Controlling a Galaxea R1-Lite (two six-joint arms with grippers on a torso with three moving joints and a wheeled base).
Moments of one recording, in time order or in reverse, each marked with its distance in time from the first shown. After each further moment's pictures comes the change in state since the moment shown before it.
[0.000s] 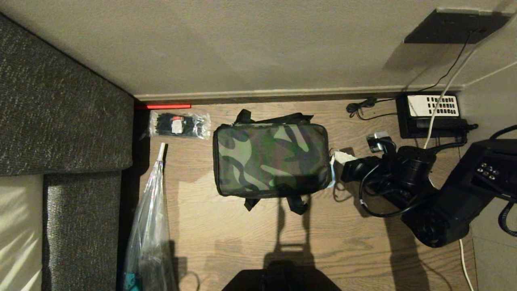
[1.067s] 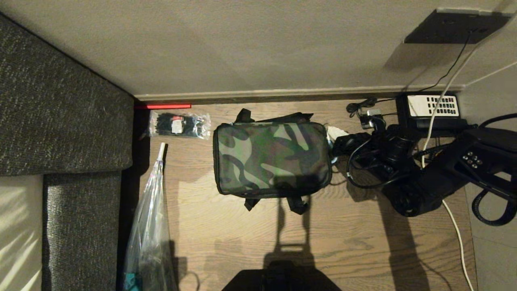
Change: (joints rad) left arm 0.000 0.000 0.000 0.000 0.000 0.000; right arm 0.001 0.069 -0.302 0.076 -0.002 0.007
